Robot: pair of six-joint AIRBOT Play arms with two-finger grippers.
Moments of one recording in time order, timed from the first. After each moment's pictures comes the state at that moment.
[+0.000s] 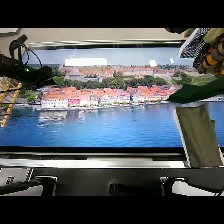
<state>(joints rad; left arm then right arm) -0.07 -1.42 1.79 1.23 -1.52 -1.75 -0.52 -1.43 1.72 -1.39 1.15 2.34</state>
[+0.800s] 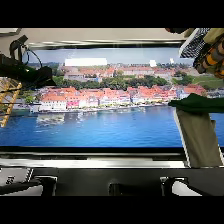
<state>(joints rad) -0.07 -1.42 1.79 1.23 -1.53 -1.75 -0.50 -1.32 1.72 -1.65 1.57 2.53</state>
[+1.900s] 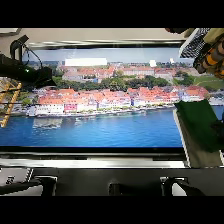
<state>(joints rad) -0.07 -1.42 1.79 1.23 -1.53 -1.72 -0.30 -1.10 1.05 -2.12 1.69 2.43</state>
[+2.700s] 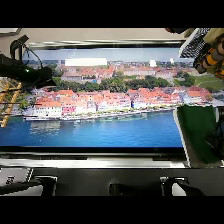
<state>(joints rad) -0.07 -1.42 1.79 1.23 -1.53 -1.72 -0.30 -1.08 0.91 -2.12 1.76 2.40</state>
